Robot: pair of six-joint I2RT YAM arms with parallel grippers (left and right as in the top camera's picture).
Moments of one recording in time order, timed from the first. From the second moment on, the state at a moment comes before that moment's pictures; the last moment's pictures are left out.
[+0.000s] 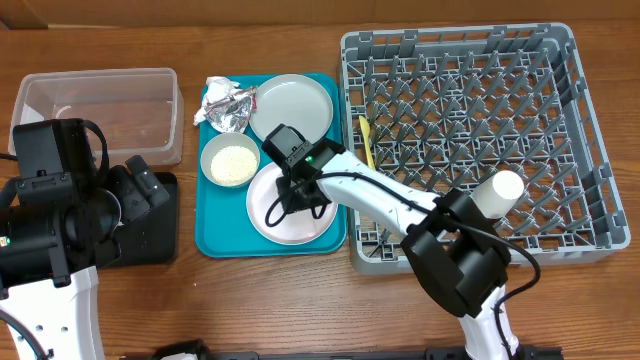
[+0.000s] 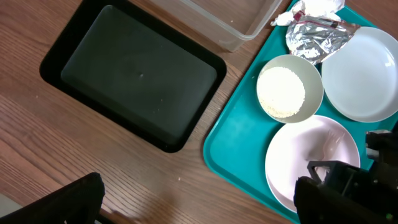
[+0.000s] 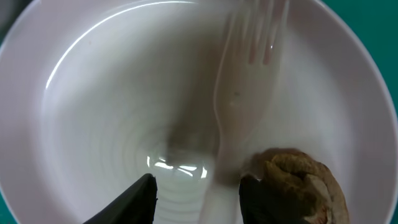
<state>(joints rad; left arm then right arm) 0.19 1.18 1.54 -1.45 -0.11 -0.43 0.79 2.14 1.59 -0.81 -0.03 0.52</state>
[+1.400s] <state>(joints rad) 0.19 1.18 1.54 -1.45 -0.11 -0.43 0.65 1.80 1.78 -1.04 0.05 0.48</state>
